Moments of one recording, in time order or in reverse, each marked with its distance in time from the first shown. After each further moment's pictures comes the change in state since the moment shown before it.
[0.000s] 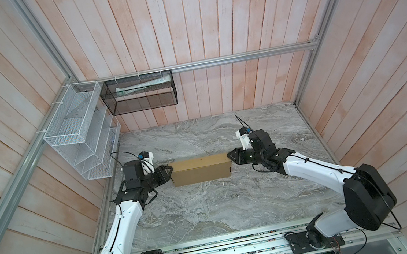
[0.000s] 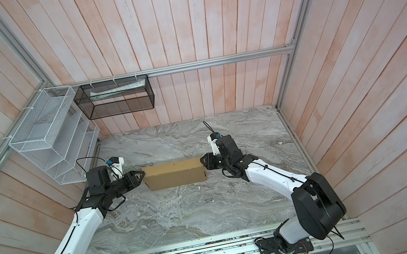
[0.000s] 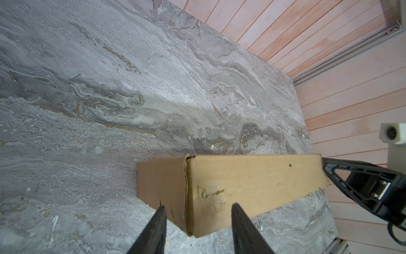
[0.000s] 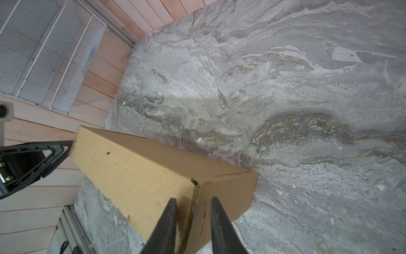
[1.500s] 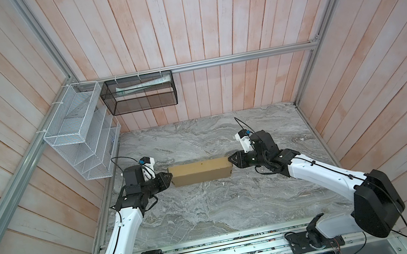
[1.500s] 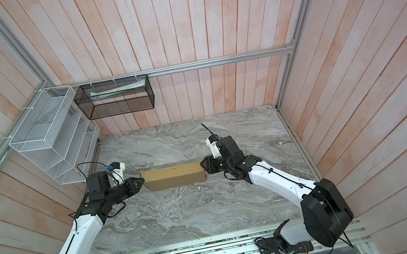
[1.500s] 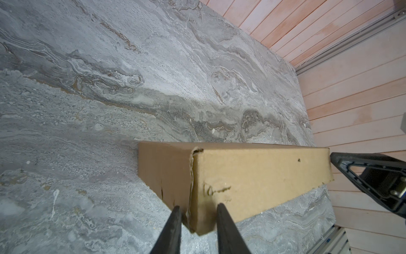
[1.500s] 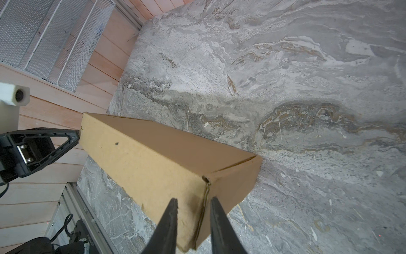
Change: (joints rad) left arm 0.000 -0.084 -0.063 -0.067 0.012 0.011; right arm 0.029 -0.078 -0.003 -0.104 -0.021 -0.057
